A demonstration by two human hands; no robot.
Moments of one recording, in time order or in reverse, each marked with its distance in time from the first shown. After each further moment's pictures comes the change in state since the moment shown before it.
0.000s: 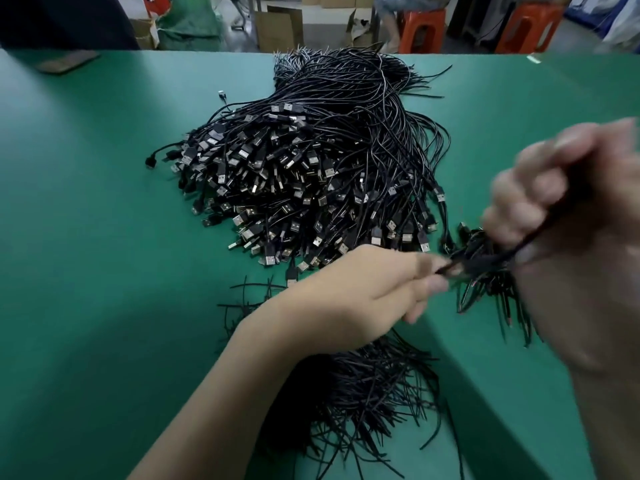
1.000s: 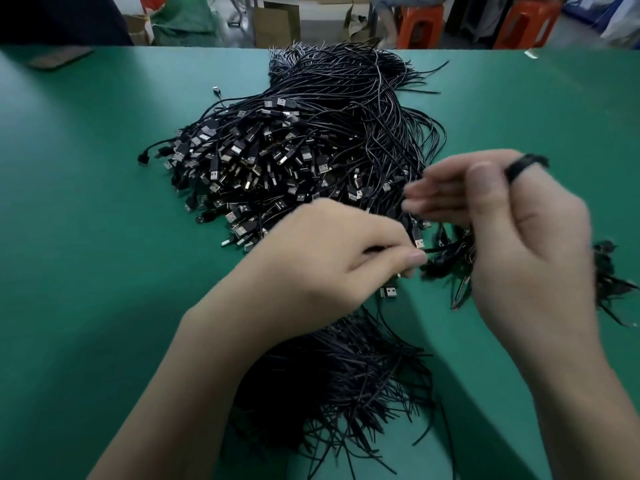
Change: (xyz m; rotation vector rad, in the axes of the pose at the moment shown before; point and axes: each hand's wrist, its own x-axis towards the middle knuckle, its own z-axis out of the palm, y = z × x) left_hand -0.008 0.012 -0.026 0.294 0.215 0.095; right_hand -0.010 0.028 -0.001 -0.902 0.142 -0.182
